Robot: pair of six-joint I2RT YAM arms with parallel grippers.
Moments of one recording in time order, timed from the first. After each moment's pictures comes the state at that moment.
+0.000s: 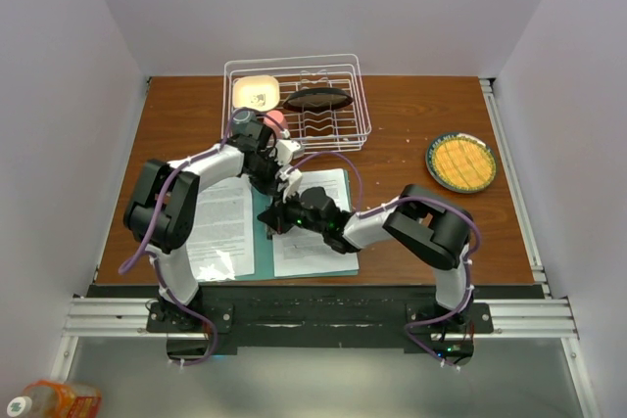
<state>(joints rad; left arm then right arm) -0.39 1.85 1.16 -0.49 0.29 0.34 1.00 1.95 0.87 0.84 -0.10 0.49</state>
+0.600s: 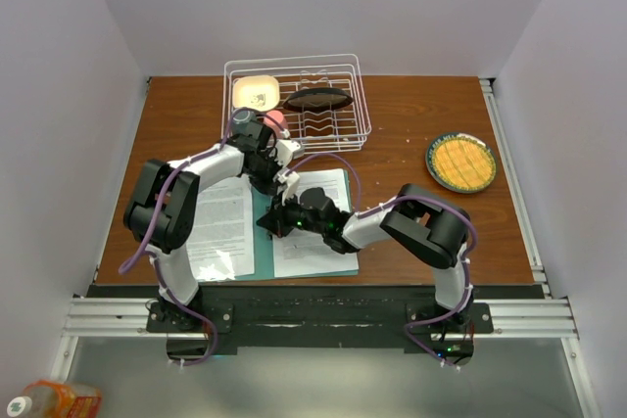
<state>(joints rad) -0.39 1.85 1.16 -0.49 0.28 0.34 1.01 1.98 0.87 0.85 -0.16 0.50</state>
